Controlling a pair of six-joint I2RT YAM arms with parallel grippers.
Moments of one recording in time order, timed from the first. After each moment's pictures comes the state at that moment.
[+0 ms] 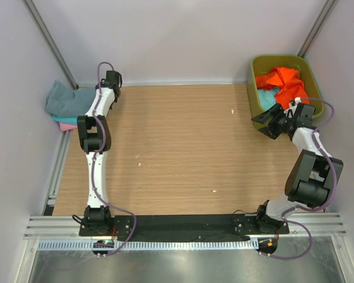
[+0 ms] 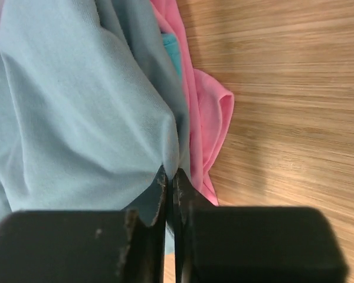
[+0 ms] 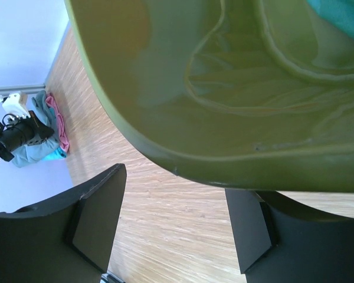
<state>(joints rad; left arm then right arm) -0.01 2.56 2.33 -0.82 -0.59 0.43 -0.38 1.54 1.01 -0.24 -0.66 0.57</state>
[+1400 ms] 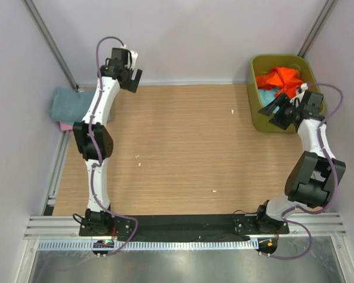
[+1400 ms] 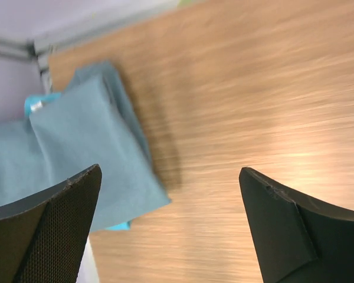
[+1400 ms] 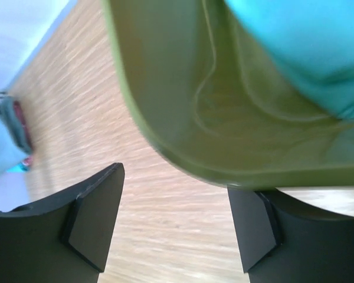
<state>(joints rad) -0.16 2.32 2.37 -0.88 -0.29 0.26 -0.38 1.54 1.12 -0.34 -0.57 0.44</state>
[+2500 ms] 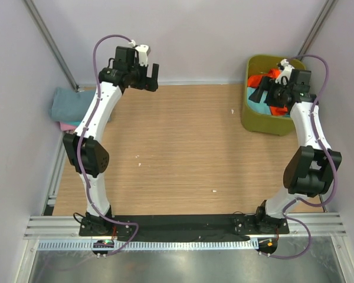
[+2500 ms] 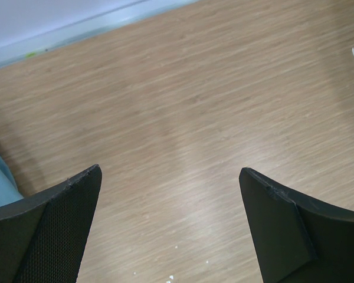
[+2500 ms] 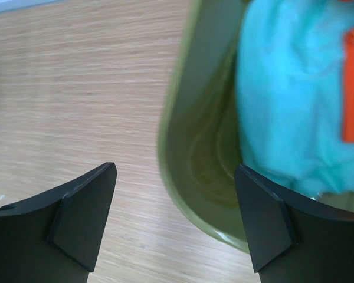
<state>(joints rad) -0.28 1.99 2.15 -0.78 0.12 -0.01 -0.21 1.64 1.49 -0.50 -0.42 0.09</state>
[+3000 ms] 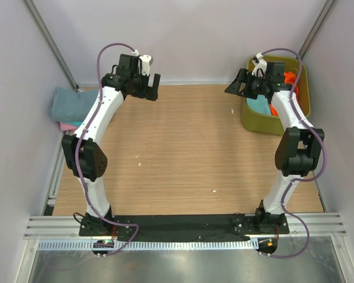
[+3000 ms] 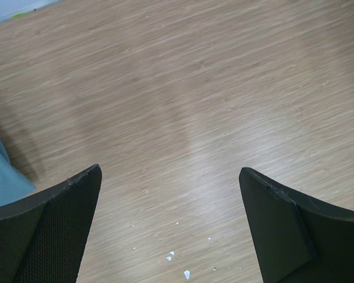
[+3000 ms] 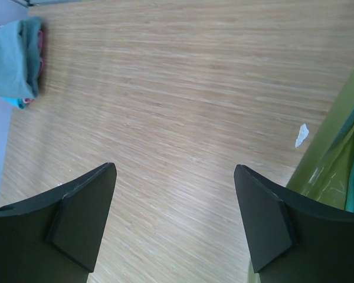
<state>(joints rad) -0.30 1.93 1.99 -0.79 0.09 0.00 -0.06 1.87 1.68 -0.40 -0.63 0.23</state>
